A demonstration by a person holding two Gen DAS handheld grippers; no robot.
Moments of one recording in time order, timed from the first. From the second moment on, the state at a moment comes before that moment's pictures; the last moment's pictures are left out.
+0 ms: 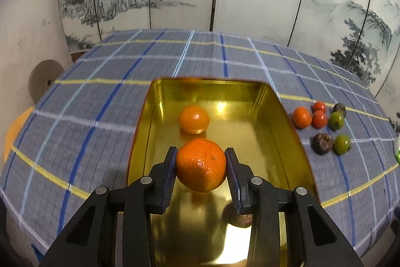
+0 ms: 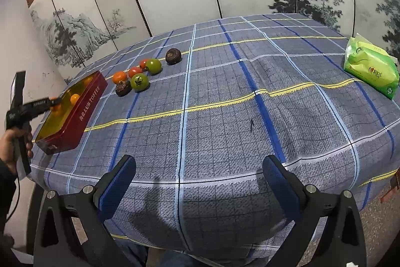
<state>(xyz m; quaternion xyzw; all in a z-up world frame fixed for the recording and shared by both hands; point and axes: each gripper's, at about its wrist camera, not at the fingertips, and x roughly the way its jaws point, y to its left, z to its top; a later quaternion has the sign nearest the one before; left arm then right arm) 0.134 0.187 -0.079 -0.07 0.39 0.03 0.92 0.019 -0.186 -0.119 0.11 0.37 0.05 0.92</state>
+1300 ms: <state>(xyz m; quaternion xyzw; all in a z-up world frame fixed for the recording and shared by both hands) 0.105 0.173 -0.115 0.02 0.40 0.06 0.92 0.102 -0.144 -0.085 0.02 0.34 0.07 0.94</state>
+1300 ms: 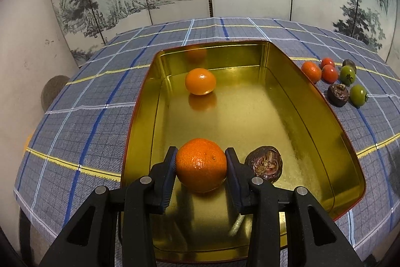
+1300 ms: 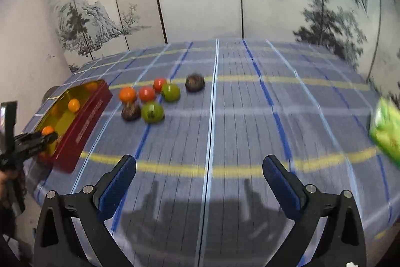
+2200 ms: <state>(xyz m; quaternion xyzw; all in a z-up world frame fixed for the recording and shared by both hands) 0.051 0.190 -0.078 -0.08 0.26 0.06 0.96 0.316 -0.112 -0.118 -0.03 0.41 0.08 0.91</state>
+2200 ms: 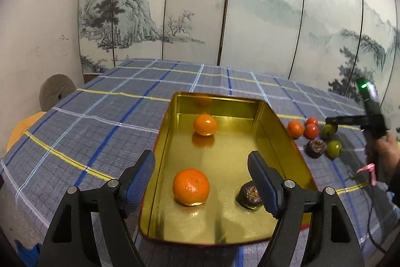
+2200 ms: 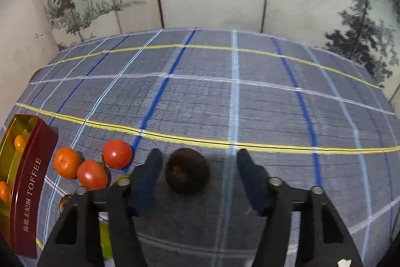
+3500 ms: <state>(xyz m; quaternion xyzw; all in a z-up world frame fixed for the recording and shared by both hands) -0.104 0.174 -0.104 -0.11 0.32 0.10 0.94 0.191 -0.036 -0.013 -0.12 0.28 0.10 0.95</state>
